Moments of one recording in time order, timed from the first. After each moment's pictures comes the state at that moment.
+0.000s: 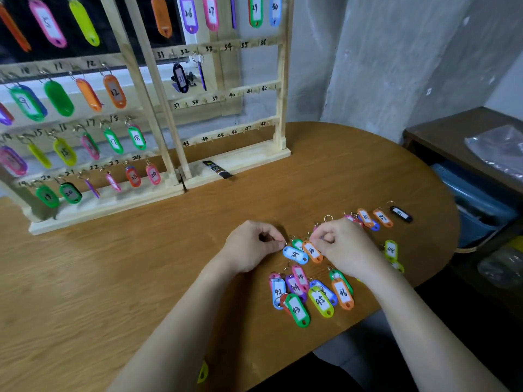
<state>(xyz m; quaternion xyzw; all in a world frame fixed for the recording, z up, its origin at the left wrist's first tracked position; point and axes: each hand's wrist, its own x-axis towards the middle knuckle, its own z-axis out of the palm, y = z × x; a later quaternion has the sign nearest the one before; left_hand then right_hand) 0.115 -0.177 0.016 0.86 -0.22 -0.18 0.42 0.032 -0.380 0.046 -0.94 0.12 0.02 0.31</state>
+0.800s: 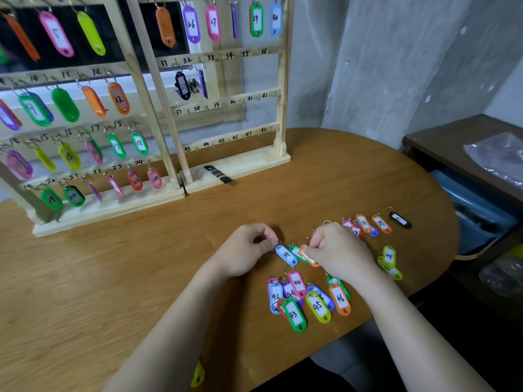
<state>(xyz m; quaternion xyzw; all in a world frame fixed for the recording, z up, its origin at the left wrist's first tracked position) 0.114 -0.172 0.020 0.84 -0.24 -0.18 0.46 0.038 -0.369 0.054 -0.96 0.16 0.05 0.23</state>
